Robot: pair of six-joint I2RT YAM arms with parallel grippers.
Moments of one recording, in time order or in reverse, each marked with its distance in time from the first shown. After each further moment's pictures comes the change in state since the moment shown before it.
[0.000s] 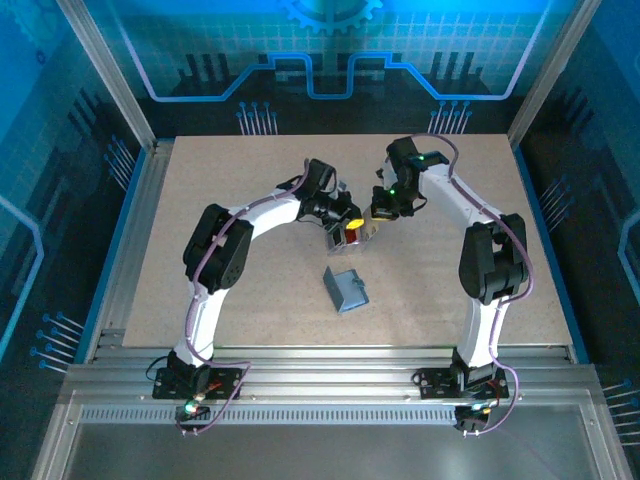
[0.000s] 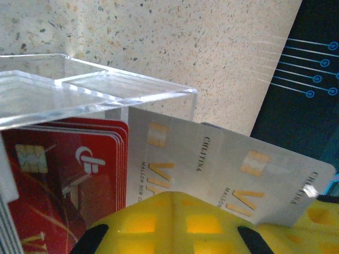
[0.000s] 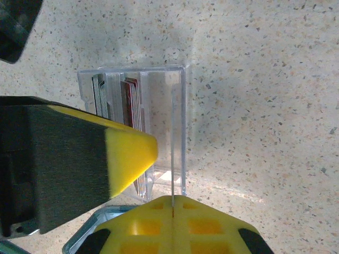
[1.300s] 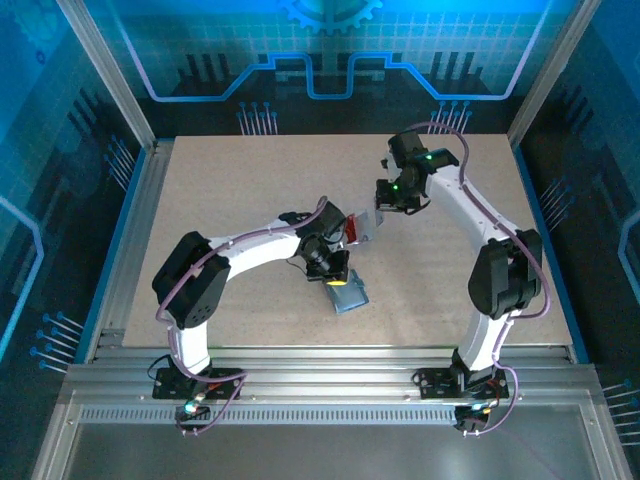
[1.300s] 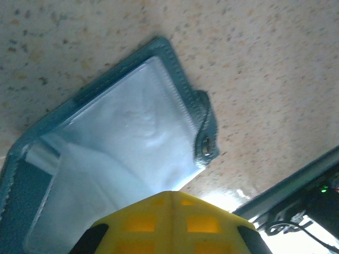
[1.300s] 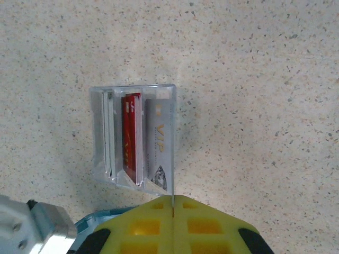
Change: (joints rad) left arm -0.220 -0.325 -0.342 -0.386 -0.263 0.338; right arm 0.039 -0.132 0.000 -0.009 0.162 0.005
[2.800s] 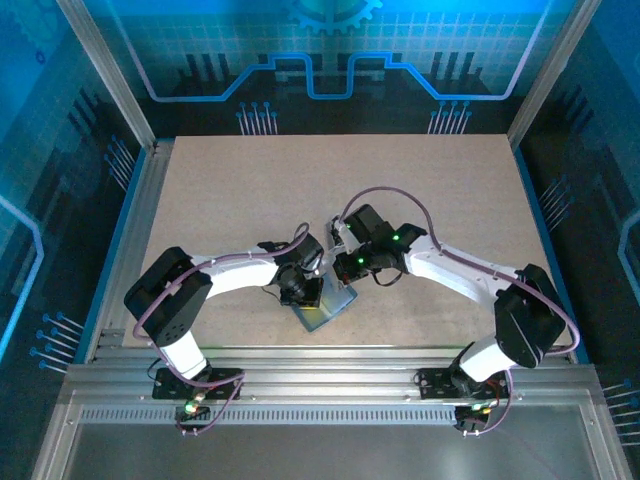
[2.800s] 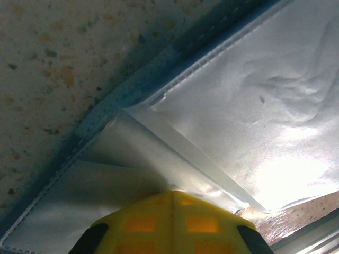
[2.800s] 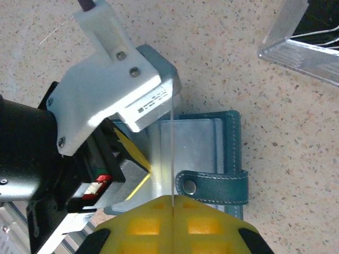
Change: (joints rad) left arm 0.000 -0.173 -0.372 0.146 -0.111 0.040; right arm 0.401 -0.285 -0.574 0.403 -0.098 0.018
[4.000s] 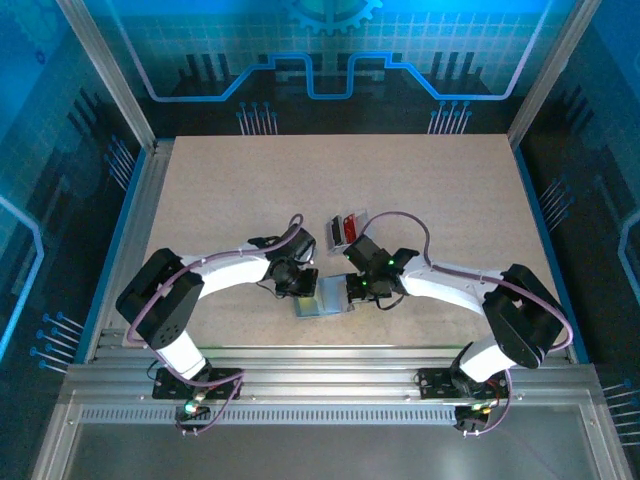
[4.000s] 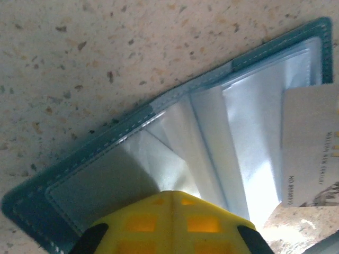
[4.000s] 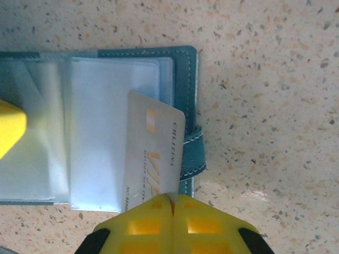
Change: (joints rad) left arm 0.064 -0.040 -0.021 0.044 -0.049 0.084; right arm 0.061 -0.002 -0.214 0.064 0.206 0.333
